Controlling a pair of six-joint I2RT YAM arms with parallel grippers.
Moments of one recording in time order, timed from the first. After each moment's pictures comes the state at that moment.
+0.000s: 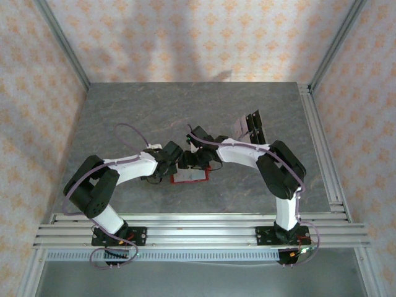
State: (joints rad) left arm -0.58 1.61 0.82 -0.59 -0.43 -0.90; right arm 0.81 1.91 1.26 -0.41 -0.34 0.71
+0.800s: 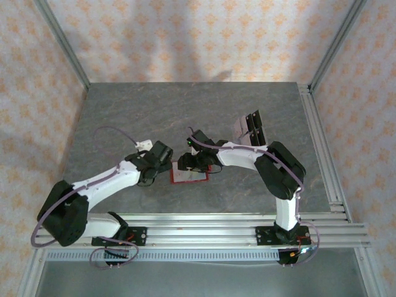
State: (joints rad) left arm -0.57 1.29 0.72 -0.60 -0.44 -0.91; right arm 0.82 1.91 1.20 -0.31 -0.33 0.78
